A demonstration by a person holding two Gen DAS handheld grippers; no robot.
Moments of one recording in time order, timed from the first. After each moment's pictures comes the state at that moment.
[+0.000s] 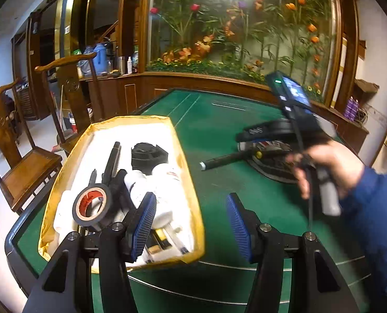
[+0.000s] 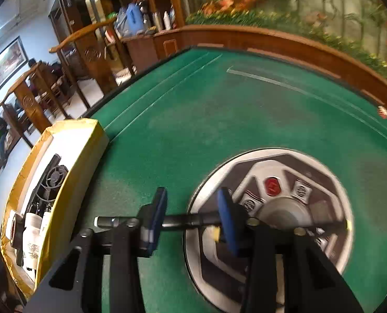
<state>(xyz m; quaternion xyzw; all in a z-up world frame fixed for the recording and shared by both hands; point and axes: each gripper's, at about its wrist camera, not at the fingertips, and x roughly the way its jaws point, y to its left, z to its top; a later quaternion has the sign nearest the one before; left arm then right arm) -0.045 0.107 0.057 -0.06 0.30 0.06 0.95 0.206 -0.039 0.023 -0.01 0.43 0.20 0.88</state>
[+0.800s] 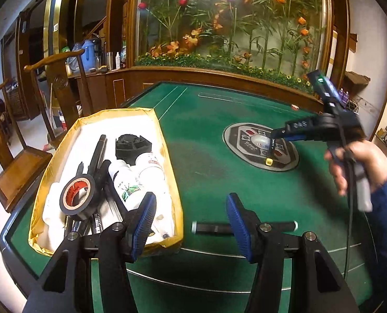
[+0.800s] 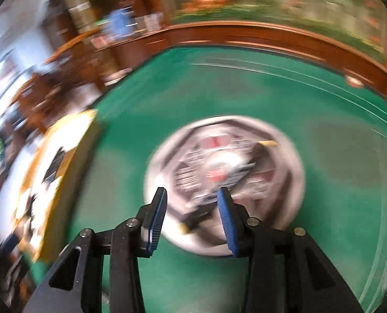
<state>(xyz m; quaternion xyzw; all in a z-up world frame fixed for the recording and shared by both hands) -0.051 0.091 0.055 -0.05 0.32 0.03 0.95 0.151 -0.142 0.041 0.04 0.45 0.11 0.88</state>
